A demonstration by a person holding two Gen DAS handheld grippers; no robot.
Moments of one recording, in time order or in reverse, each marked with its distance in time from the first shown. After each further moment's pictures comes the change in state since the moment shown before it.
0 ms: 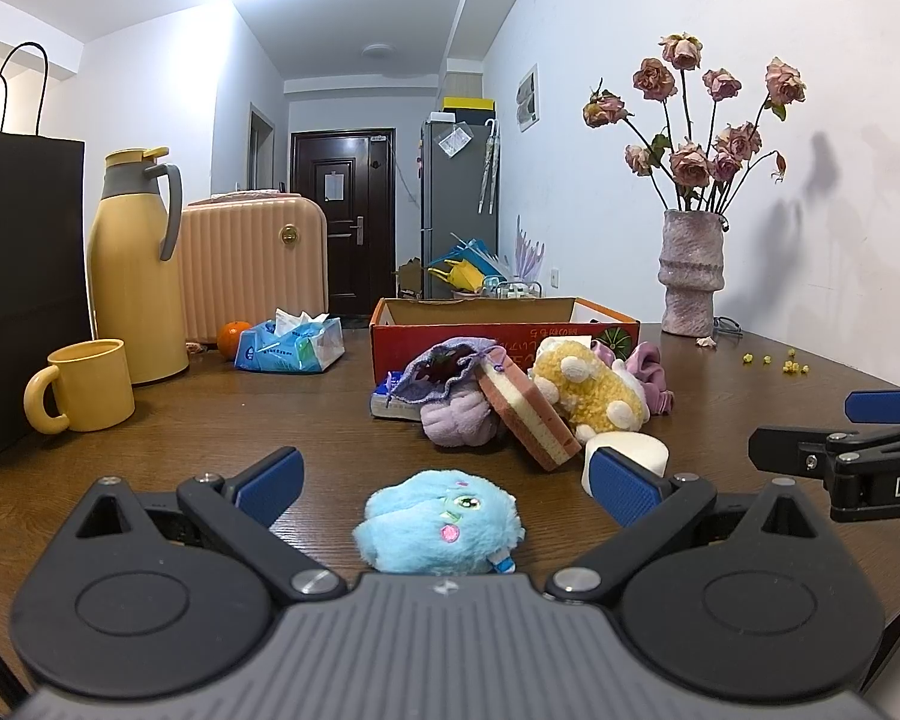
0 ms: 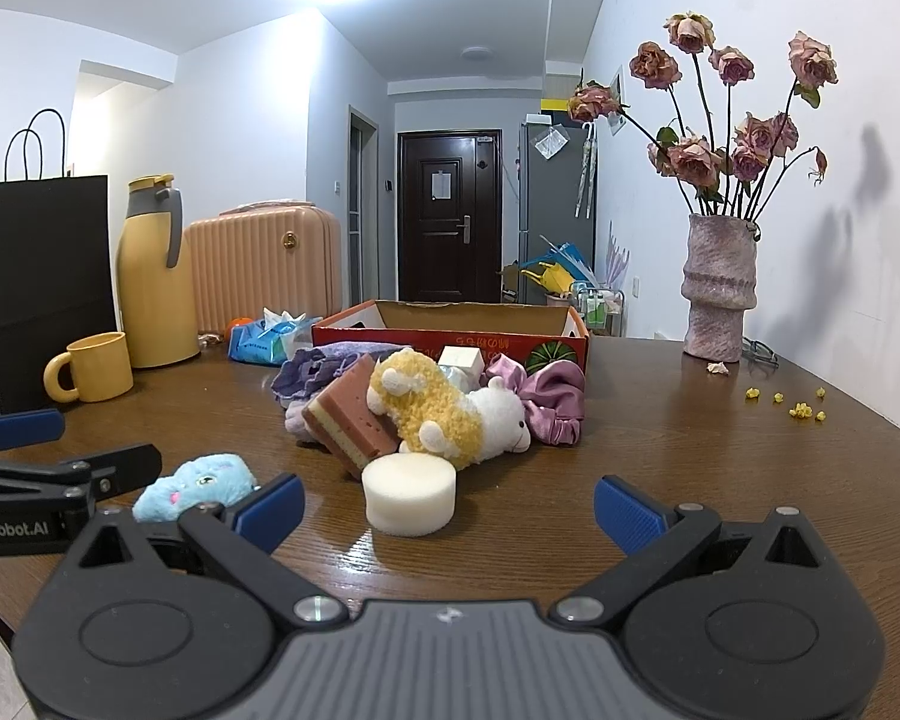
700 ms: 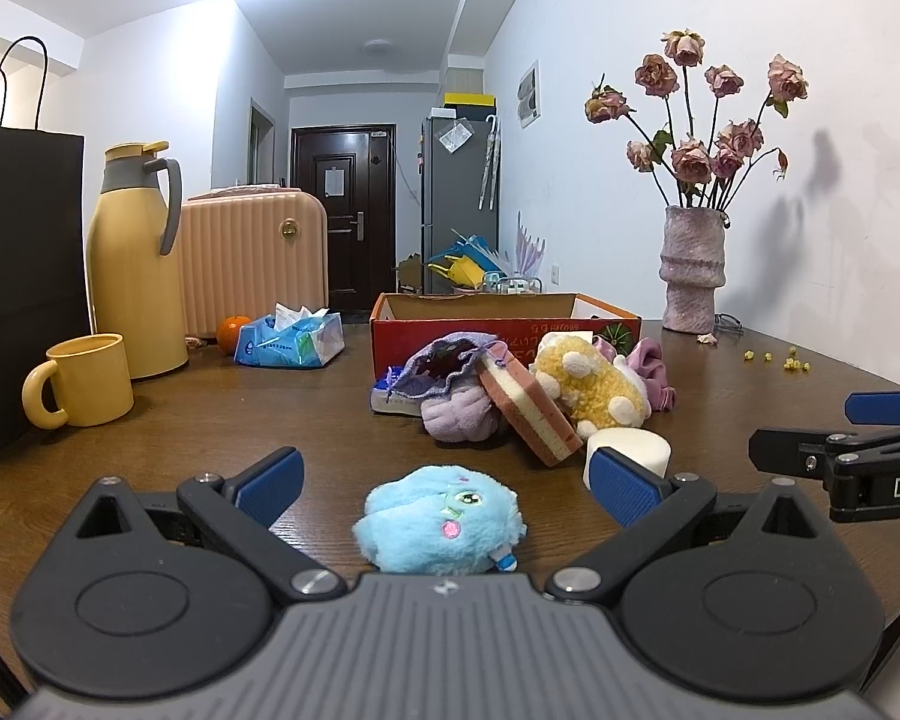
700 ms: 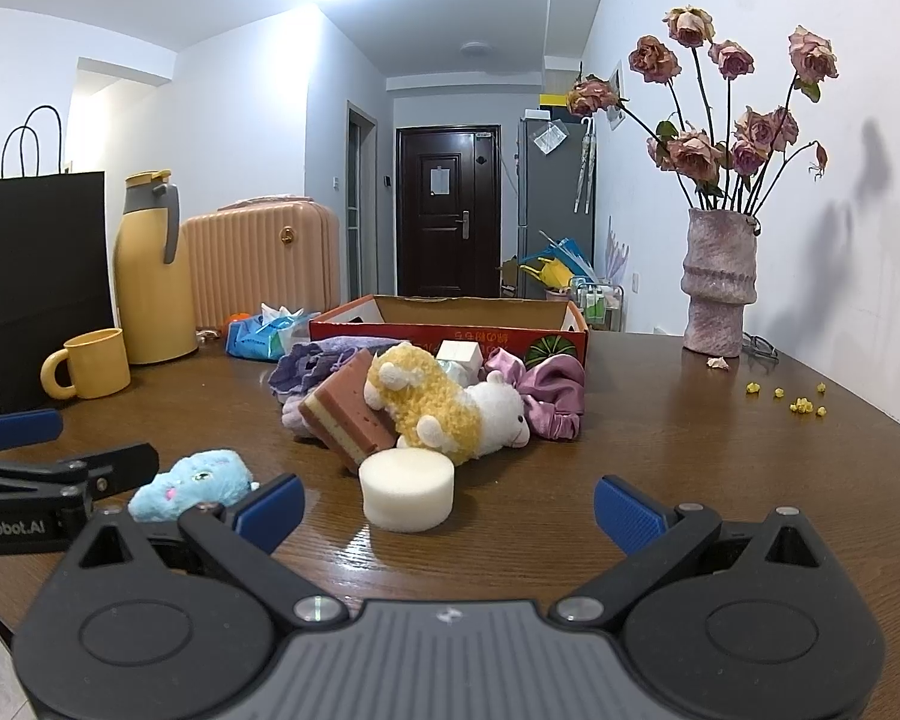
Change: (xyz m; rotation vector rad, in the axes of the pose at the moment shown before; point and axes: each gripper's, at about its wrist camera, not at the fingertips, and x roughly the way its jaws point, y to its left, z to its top) left arm 0.000 0.000 -0.002 -0.001 0.003 -0.001; right arm 0.004 0.000 -0.009 0.001 0.006 0.000
